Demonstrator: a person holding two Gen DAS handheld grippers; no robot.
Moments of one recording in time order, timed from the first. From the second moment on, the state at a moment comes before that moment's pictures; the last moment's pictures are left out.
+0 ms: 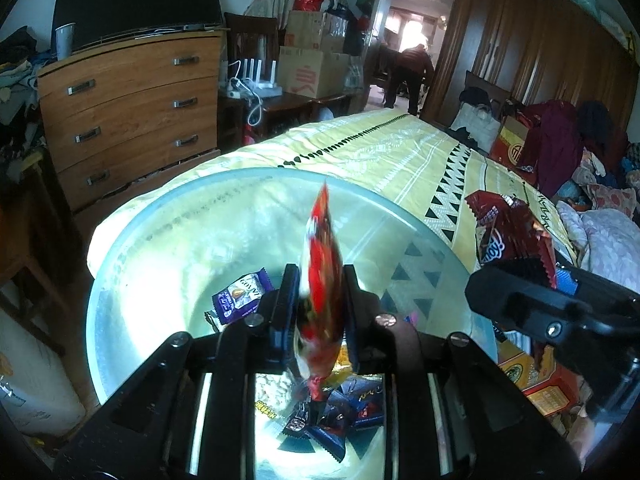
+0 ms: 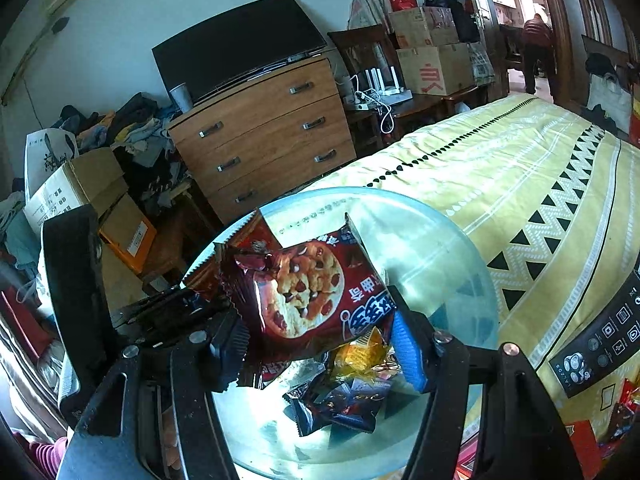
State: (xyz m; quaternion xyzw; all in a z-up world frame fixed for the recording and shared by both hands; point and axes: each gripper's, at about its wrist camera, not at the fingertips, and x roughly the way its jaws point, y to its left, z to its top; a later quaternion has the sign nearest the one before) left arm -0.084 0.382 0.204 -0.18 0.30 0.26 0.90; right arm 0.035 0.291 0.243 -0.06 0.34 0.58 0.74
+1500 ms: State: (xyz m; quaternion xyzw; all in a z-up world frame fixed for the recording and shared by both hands) left arm -0.095 0.242 0.255 -0.13 0.15 0.11 0.97; right arm -0.097 -0.003 0.178 -0.07 0.26 0.42 0.87
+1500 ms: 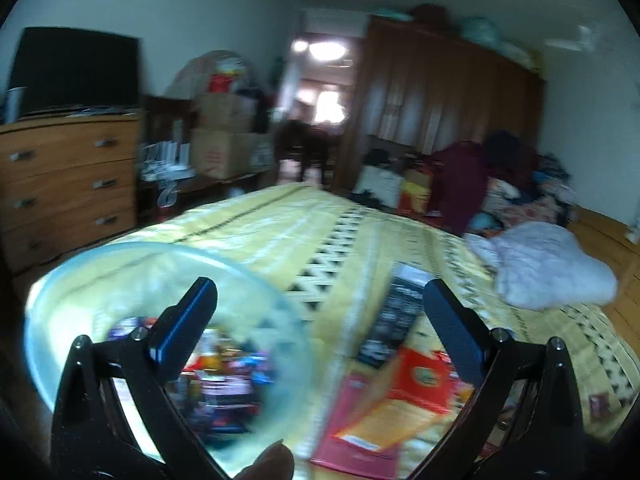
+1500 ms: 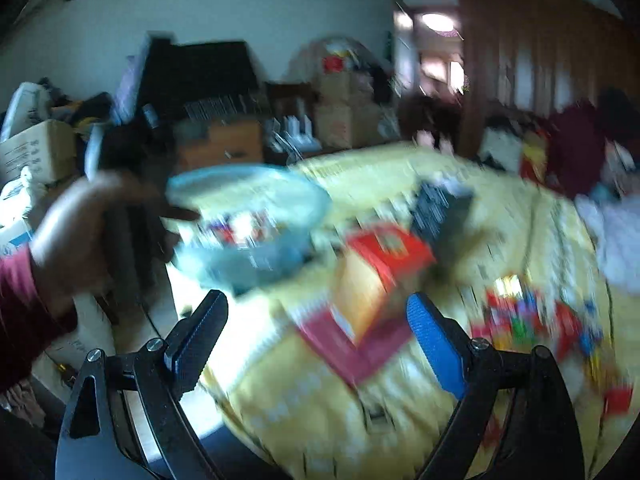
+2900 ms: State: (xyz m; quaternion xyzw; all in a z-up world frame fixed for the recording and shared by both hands) left arm -0.035 0.057 0.089 -0.08 0.48 -0.07 0.87; right arm 0.006 -0.141 0.041 0.09 0.45 0.38 0.80
